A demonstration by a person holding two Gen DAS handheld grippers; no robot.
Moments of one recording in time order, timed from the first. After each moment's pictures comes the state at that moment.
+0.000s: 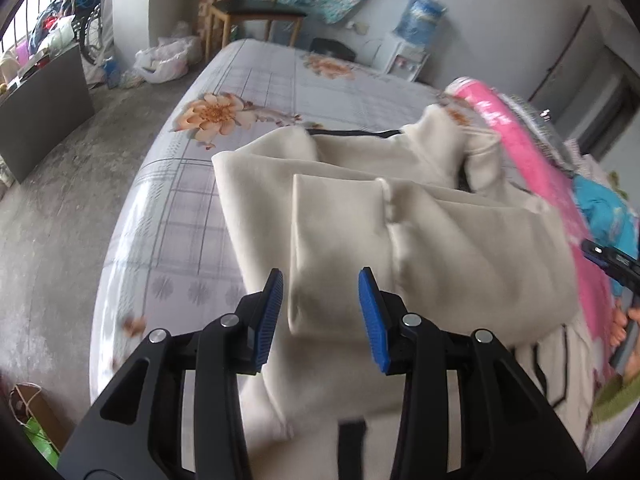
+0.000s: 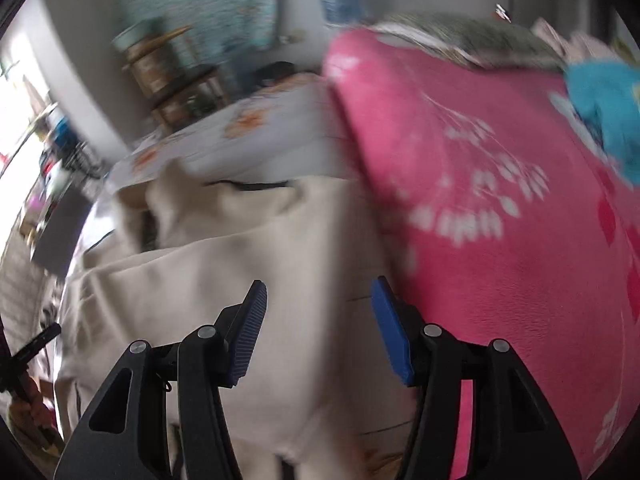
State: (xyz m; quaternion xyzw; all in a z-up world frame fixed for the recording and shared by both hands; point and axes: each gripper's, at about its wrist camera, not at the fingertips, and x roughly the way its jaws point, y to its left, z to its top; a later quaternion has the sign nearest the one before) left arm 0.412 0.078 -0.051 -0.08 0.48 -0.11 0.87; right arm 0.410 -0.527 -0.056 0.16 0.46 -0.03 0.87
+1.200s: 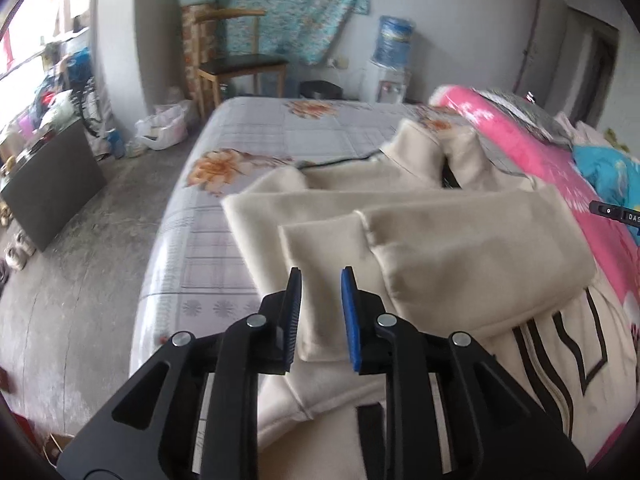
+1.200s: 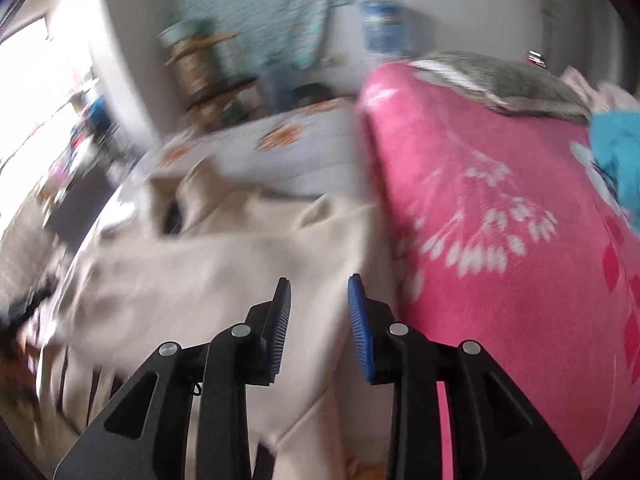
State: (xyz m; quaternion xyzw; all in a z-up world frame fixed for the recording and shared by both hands) left arm 0.363 0.068 -0.025 0.01 0.39 -0.12 0.91; right arm 0.379 -0.480 -0.036 0.04 0.42 0.05 0.91
